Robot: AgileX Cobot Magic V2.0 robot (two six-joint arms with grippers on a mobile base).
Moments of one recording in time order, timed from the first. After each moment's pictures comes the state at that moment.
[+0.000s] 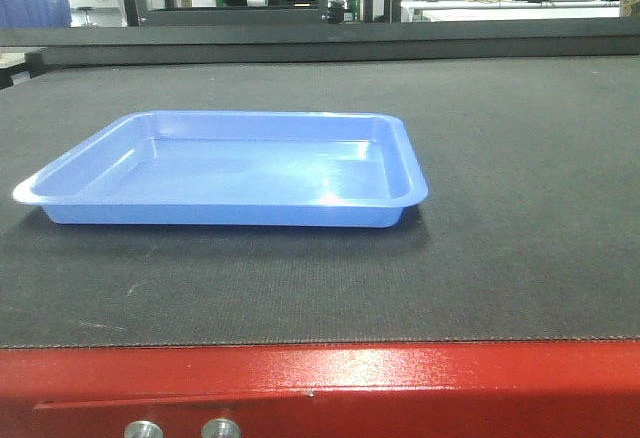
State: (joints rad) left arm -0.01 -0.01 0.03 -0.14 0.00 0.10; right arm -0.04 -0.01 0.03 0.06 0.07 0.03
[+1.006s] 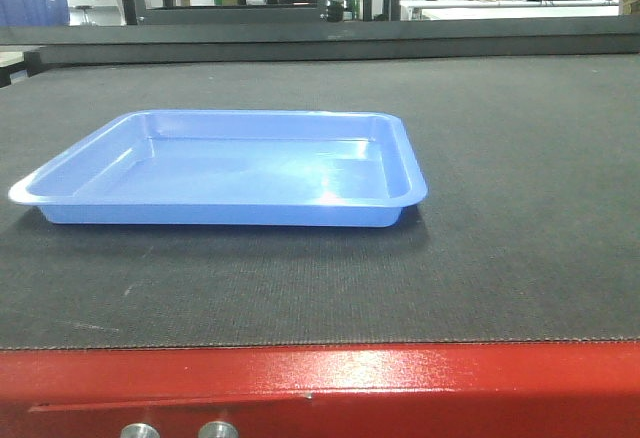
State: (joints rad) left arm -0.01 -0.01 0.02 -0.14 -0.02 0.10; right arm -0.04 -0.01 0.02 -0.02 -0.01 0.00
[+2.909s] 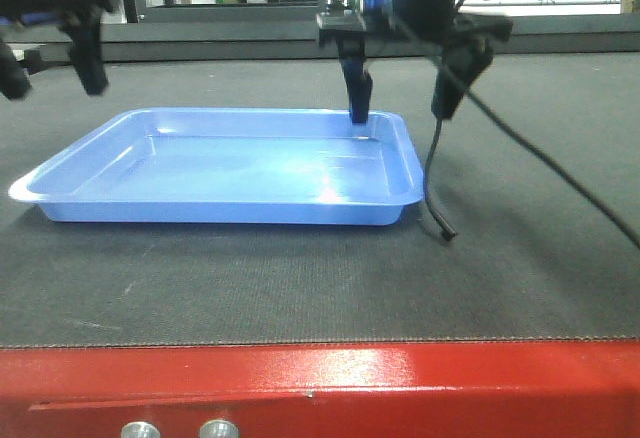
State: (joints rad) left arm -0.18 1.91 -1.68 -0.04 1.01 -0.08; right arm 0.43 2.16 -2.02 -0.05 1.17 0.37
